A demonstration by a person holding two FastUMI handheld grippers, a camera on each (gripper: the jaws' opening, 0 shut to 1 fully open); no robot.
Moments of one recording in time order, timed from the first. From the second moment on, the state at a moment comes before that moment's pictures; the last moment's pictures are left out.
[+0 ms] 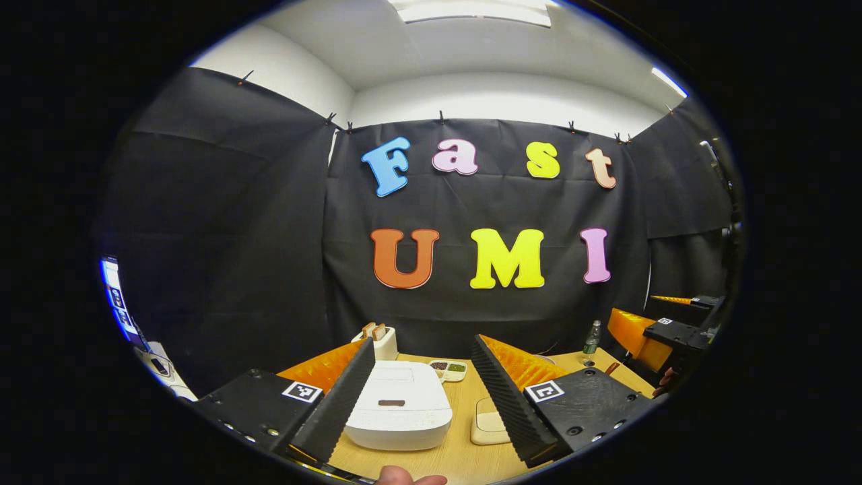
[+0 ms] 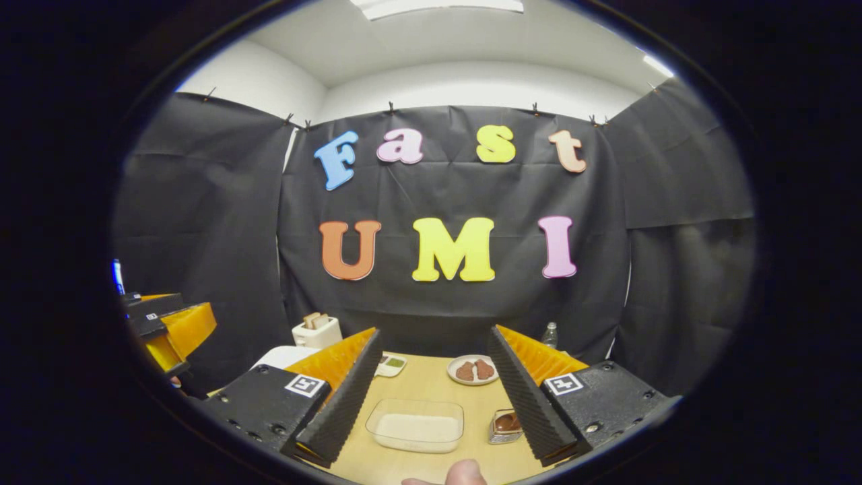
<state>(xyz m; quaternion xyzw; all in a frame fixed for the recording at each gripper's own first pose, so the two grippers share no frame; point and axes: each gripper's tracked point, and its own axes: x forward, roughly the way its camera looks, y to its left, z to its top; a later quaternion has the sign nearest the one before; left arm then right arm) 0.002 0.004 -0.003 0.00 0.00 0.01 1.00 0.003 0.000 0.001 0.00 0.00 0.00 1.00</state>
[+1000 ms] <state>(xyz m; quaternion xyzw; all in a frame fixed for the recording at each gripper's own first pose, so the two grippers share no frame) 0.018 -0.011 -0.032 0.00 0.03 0.01 1.00 0.009 -0.036 -0.014 -0.01 0.02 -0.01 1.00</state>
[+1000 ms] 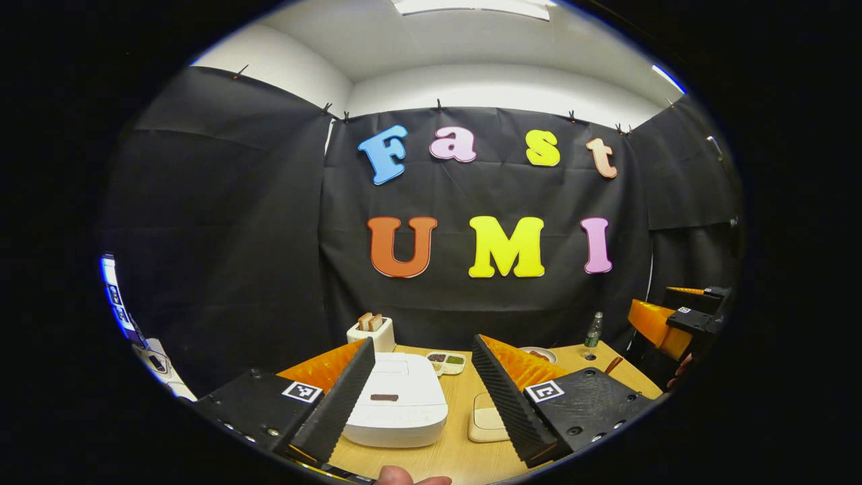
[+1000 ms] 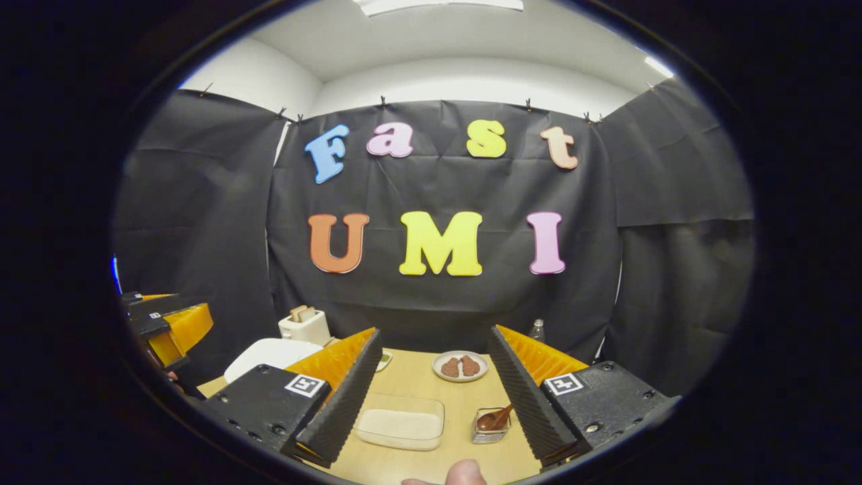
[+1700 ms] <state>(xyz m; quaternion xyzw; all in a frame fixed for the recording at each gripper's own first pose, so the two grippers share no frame) 0.054 -0.018 -0.070 -0.01 0.12 0.01 0.99 0.052 -0.076 -0.030 0.01 0.03 -0.01 1.00</state>
